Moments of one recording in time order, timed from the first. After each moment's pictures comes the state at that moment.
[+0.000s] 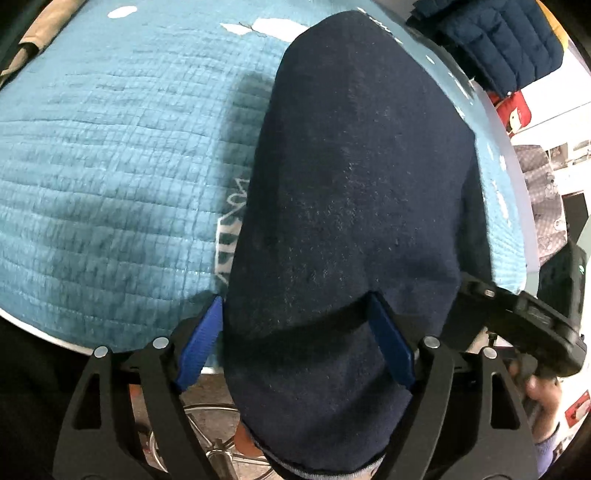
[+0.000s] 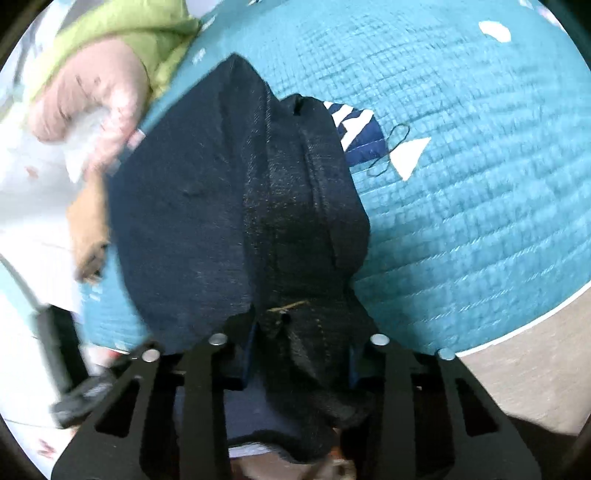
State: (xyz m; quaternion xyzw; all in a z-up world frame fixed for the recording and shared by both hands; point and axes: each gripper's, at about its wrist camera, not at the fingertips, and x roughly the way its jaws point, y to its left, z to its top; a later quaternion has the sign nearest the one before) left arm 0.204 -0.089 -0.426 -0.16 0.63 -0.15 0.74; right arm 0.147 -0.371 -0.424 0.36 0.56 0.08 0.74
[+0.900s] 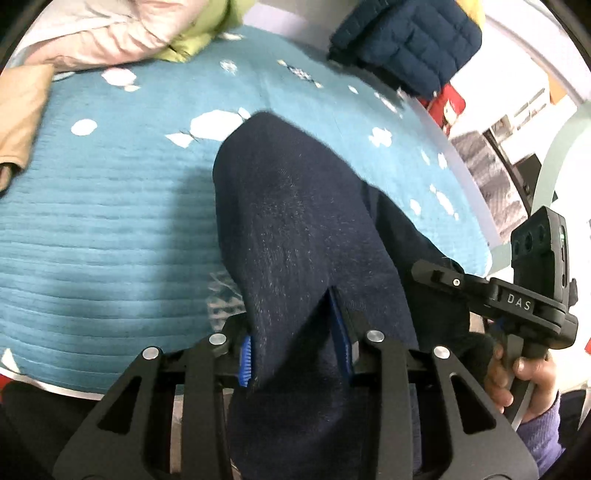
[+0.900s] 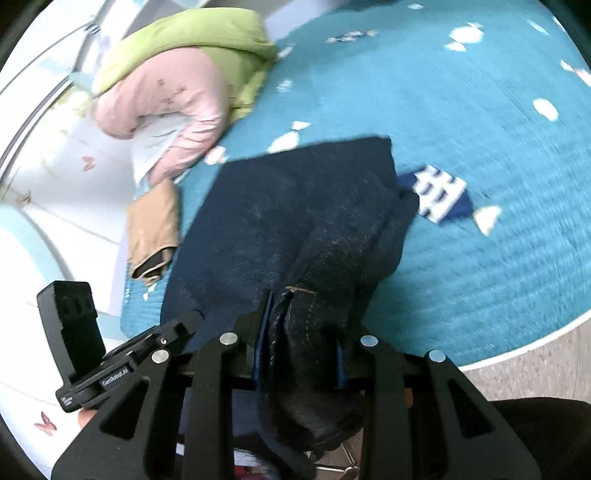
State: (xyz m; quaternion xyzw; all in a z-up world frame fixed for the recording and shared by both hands) left arm 0.204 -0.063 -0.314 -0.12 0.53 -0.25 0.80; right arm 0.165 -0.298 -0.337 0.28 0.50 0.14 0.81
